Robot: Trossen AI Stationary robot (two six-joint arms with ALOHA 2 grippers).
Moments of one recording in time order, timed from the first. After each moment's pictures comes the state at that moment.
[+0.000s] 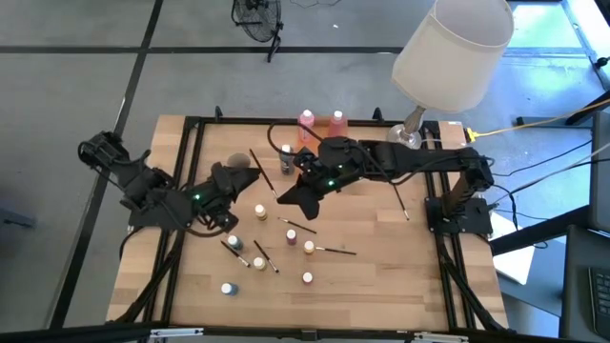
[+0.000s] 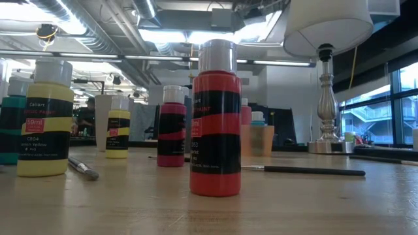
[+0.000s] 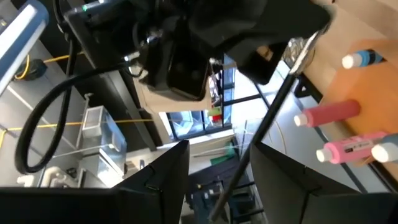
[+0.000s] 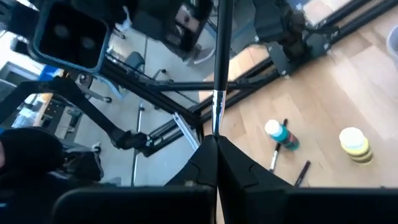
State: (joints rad) left arm -0.59 1.22 1.46 -0.58 -1.17 1.39; right arm 0.11 1.79 1.92 -0.54 -0.21 0.75
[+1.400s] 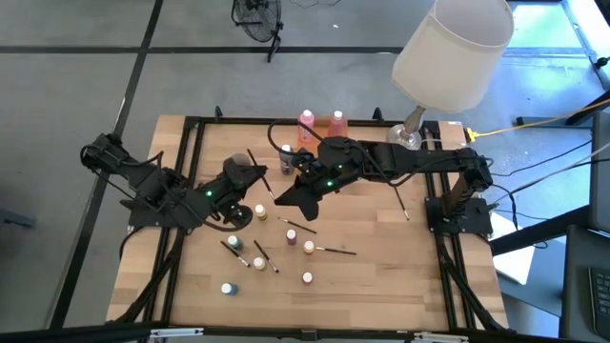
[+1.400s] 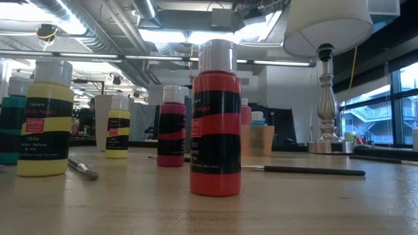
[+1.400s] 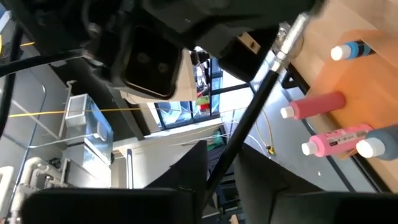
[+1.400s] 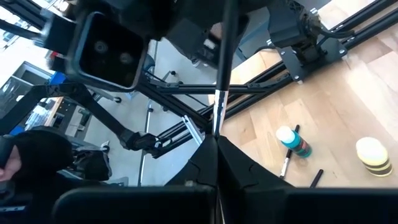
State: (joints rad) left arm -0.53 1.26 1.46 -0.63 -1.15 1.30; right arm 0.11 1.80 1.92 -0.50 -0.24 0.75
